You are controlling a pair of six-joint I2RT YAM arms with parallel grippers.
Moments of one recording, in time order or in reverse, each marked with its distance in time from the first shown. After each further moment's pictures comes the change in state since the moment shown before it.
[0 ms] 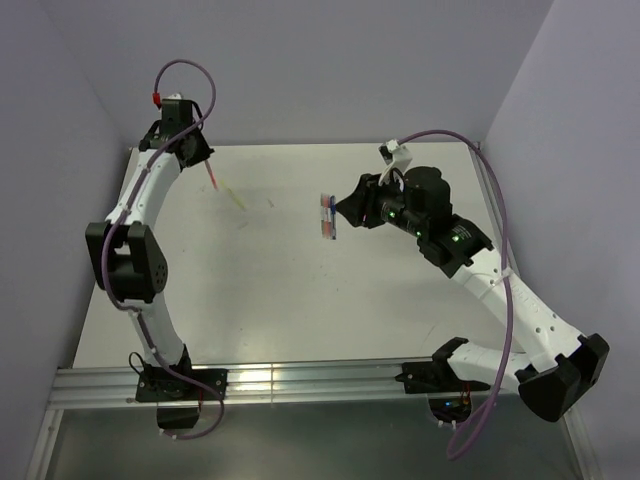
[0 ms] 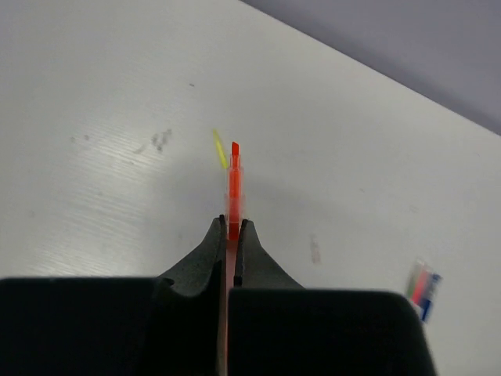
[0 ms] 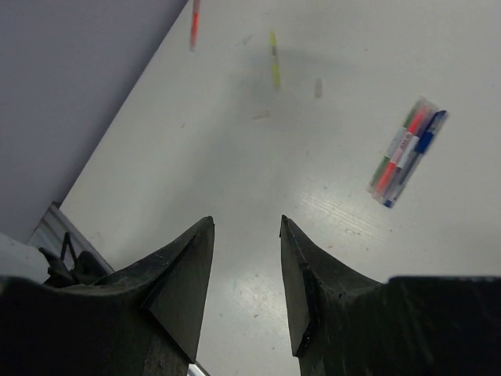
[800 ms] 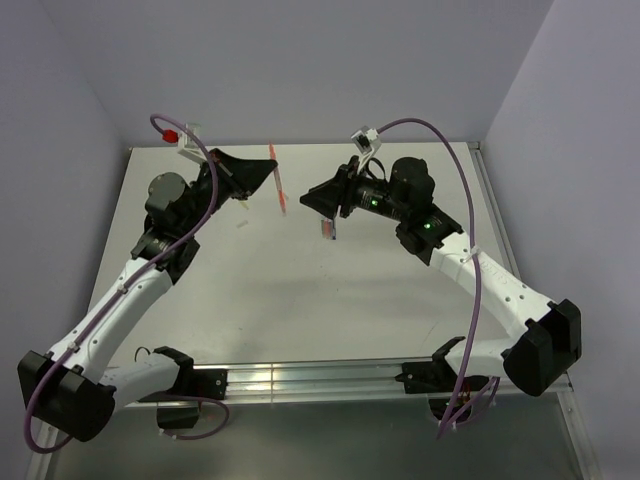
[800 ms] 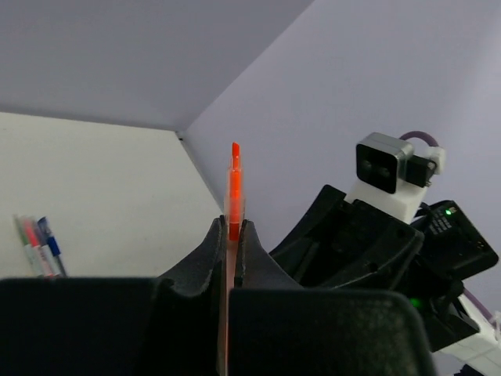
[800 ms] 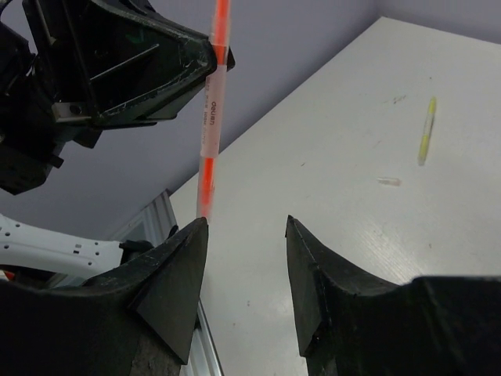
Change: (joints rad) left arm -0.351 -0.862 -0.846 0.867 0.426 -0.381; right arm 0.000 0.158 -0.035 0.468 -0.378 0.104
